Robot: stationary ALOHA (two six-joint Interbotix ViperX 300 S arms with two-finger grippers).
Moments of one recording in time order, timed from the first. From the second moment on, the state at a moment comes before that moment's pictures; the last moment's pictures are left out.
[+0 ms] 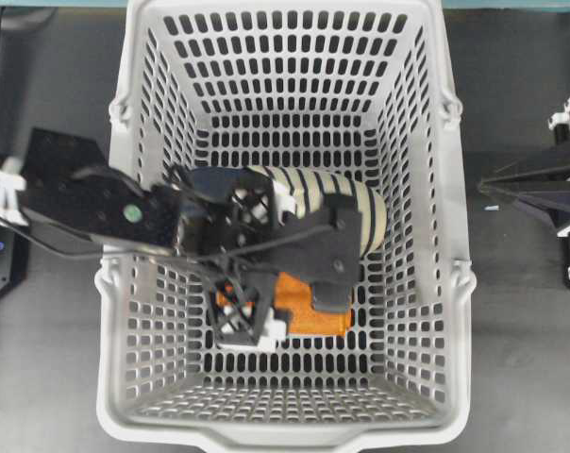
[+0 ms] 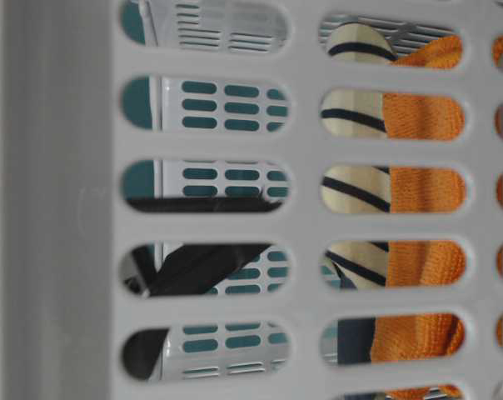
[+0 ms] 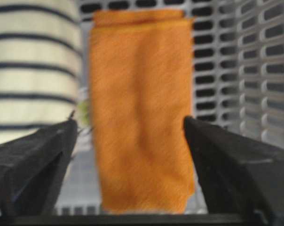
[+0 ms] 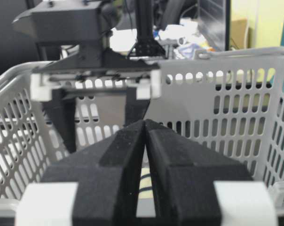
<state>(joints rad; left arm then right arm) -0.15 0.07 0.11 0.04 0.79 -0.07 0.00 -0.92 1.19 0.02 -0.30 0.03</state>
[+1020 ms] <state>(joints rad) -0.16 0.19 0.20 0.04 0.72 -0.08 0.00 -0.92 1.20 0.03 -0.28 0.03</state>
